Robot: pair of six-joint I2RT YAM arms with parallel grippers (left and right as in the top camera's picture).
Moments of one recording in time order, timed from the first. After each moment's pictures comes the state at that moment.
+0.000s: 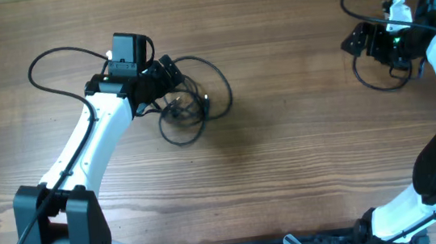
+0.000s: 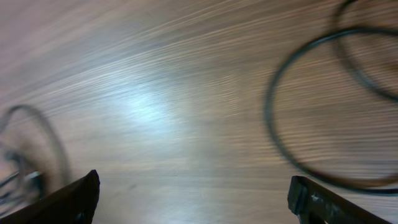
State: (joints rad) left arm -0.21 1.66 1.20 -0.60 0.08 -0.70; right arm -0.30 1.80 1.44 -0.89 -0.46 0.02
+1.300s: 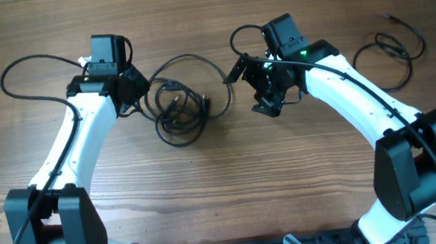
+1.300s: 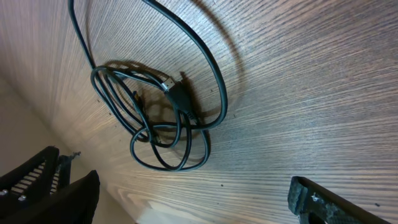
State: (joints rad) left arm -0.10 1.66 1.20 -0.65 -0.08 -0.70; right arm 0.37 1.80 1.30 -0.68 -0.50 1.09
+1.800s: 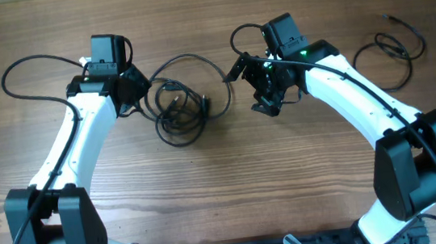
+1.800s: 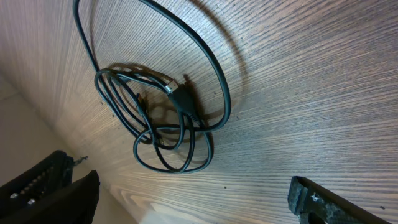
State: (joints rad) left arm -0.10 1.66 1.20 -0.65 -0.05 -0.70; right arm 0.37 1.80 1.30 -0.67 -0.50 1.10
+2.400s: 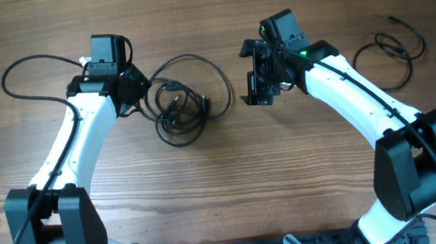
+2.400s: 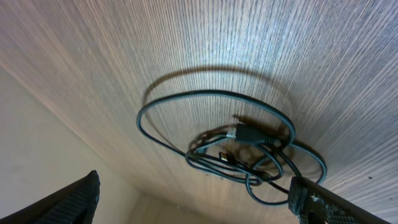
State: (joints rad) left arm -0.10 1.66 1.20 -0.65 -0.05 -0.70; right arm 0.37 1.80 1.30 -0.53 -0.33 2.02
